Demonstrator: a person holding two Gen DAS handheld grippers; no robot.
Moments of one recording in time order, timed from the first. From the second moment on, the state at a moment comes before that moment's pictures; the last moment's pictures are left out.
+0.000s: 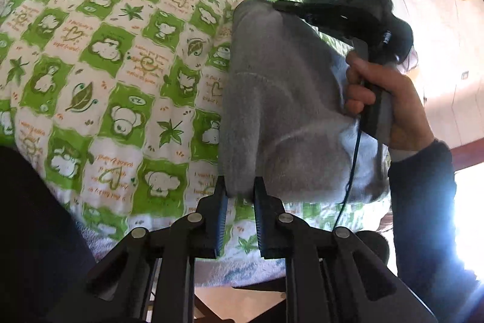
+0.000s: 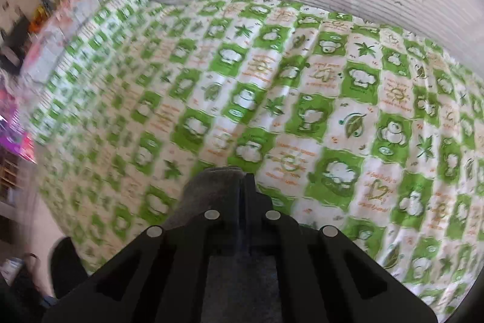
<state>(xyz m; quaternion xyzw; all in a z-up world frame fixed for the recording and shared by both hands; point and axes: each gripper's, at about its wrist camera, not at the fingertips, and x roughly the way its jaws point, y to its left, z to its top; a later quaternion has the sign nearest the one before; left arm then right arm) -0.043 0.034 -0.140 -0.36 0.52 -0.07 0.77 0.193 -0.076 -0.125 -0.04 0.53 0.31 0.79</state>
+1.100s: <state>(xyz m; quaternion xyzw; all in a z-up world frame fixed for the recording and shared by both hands) 0.010 -0.029 -0.123 -0.25 0.52 -0.15 0.80 0.046 -0.328 -0.110 0.14 0.48 0.12 0.86</state>
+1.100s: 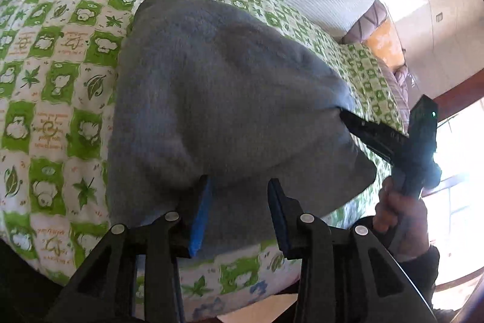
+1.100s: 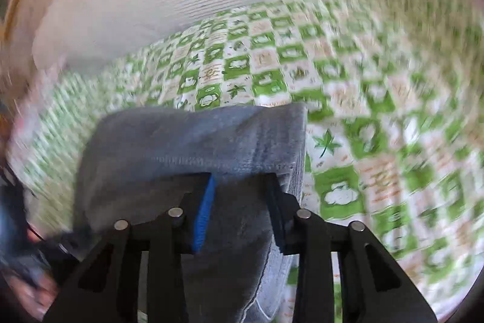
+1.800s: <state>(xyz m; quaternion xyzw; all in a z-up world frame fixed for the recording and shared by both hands) 0.053 0.026 -0.146 -0.29 0.55 -0.09 0.78 0.003 -0.344 -0.113 0.20 0.50 0.08 0.84</state>
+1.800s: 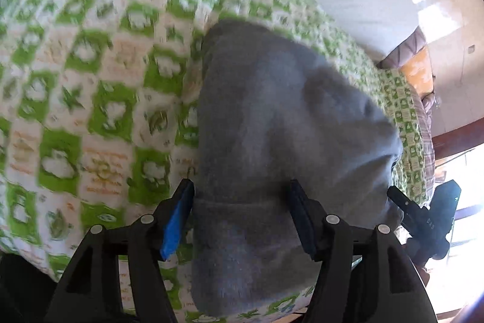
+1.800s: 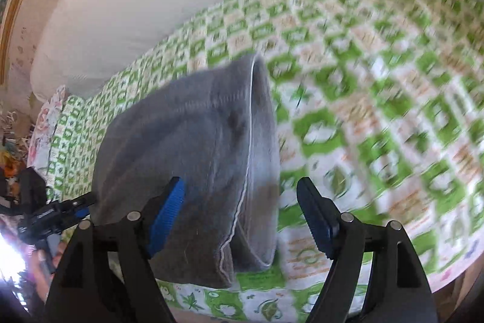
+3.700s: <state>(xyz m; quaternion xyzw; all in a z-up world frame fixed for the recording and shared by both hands) 0.048 0.197 -0.112 -0.29 0.43 0.08 0.85 0.144 -0.080 -0.115 0.10 0.47 0.29 0.83</state>
